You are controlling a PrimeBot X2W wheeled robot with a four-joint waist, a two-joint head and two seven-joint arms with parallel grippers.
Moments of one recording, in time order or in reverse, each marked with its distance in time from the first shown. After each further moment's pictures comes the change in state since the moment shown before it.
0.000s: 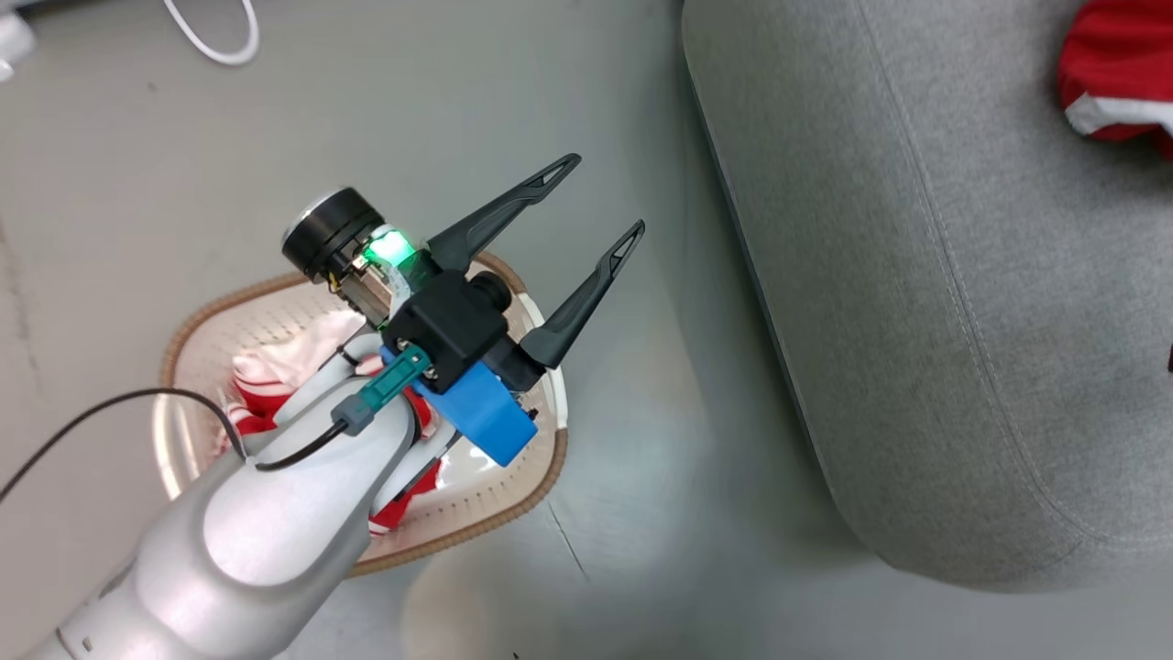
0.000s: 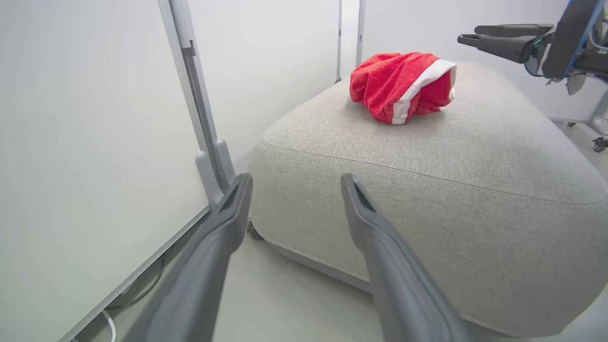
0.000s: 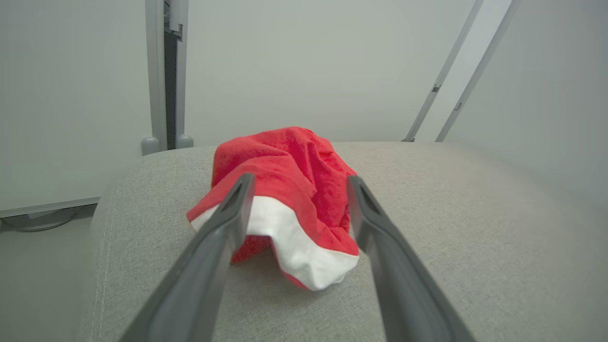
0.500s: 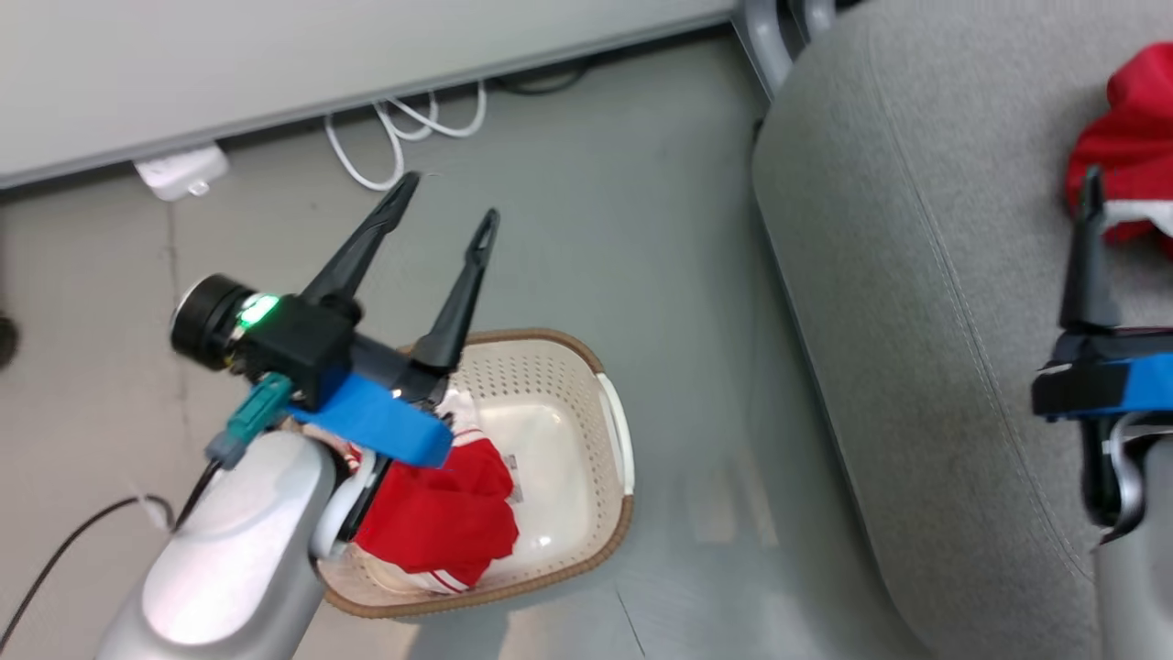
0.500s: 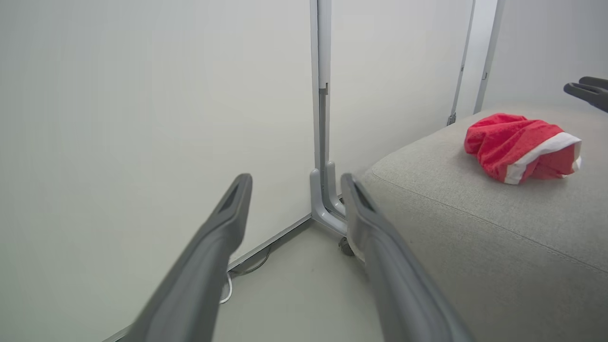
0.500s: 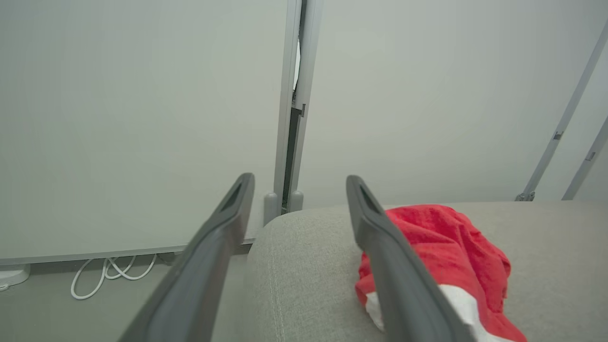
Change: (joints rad) left arm 0.239 -0.040 0.316 -0.022 -0.010 0.051 -0.001; right arm 0.093 0.040 0.225 -0.111 0.023 0.000 0.000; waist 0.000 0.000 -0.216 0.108
